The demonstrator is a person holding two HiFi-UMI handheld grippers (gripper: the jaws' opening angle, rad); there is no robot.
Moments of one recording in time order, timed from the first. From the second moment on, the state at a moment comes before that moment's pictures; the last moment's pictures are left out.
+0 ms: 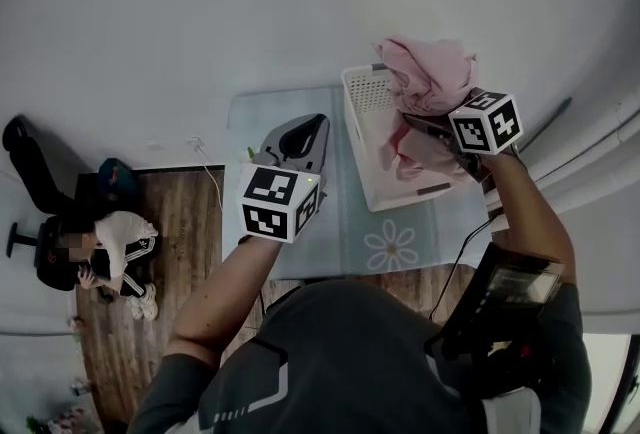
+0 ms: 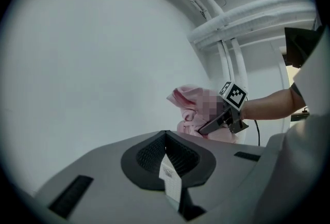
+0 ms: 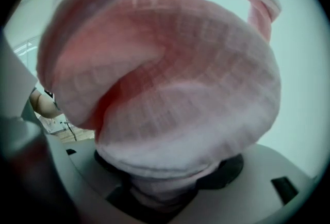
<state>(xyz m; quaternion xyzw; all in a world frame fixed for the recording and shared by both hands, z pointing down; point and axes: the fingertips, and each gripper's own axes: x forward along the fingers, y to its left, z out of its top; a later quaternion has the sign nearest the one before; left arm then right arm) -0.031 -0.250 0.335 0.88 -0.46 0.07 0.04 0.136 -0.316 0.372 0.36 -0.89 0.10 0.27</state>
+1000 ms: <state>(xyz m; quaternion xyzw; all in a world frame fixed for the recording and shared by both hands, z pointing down) -0.039 -0.310 0.407 0.88 -0.46 0.11 0.09 0.127 -0.353 0.579 0.25 -0.84 0.21 0.43</state>
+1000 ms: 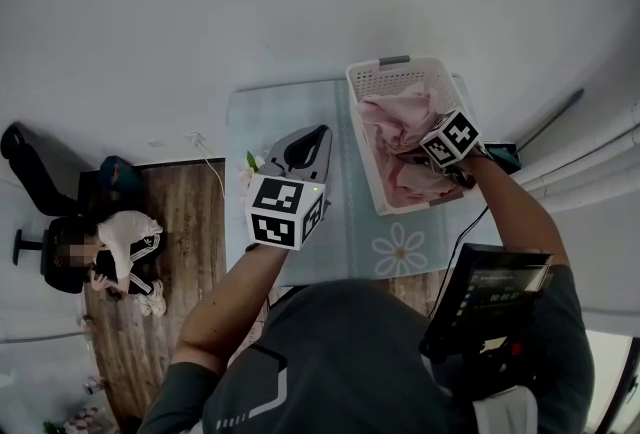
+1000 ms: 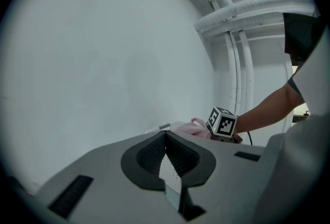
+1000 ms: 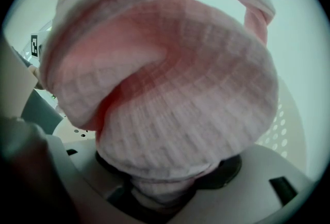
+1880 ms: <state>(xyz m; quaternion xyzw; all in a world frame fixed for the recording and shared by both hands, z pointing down) -0.037 -0.287 0.406 0.88 -0.45 0.12 0.10 0.138 -0.298 0.658 0.12 -0.76 0.15 0.62</state>
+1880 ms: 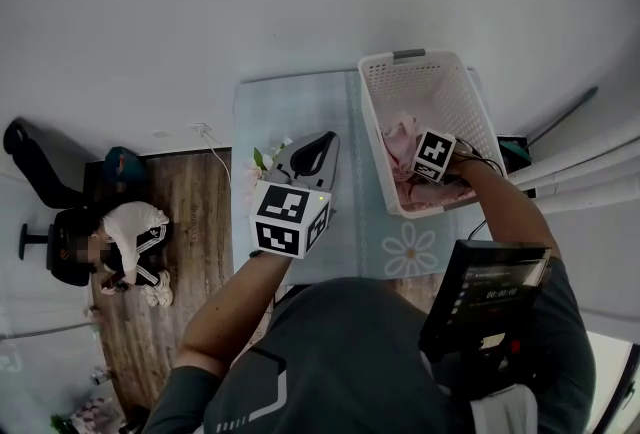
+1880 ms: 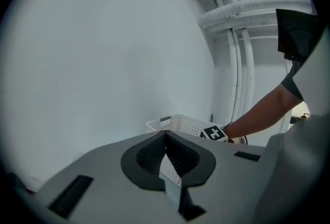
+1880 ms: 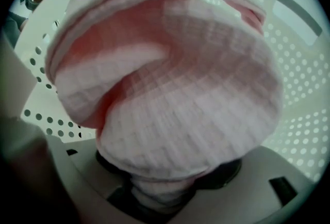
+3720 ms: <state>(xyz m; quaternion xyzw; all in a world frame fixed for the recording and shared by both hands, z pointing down) -0.060 -0.250 0.394 0.86 -0.49 0.09 0.11 0.137 -0.303 0.673 0.16 -0.75 0.14 0.62</state>
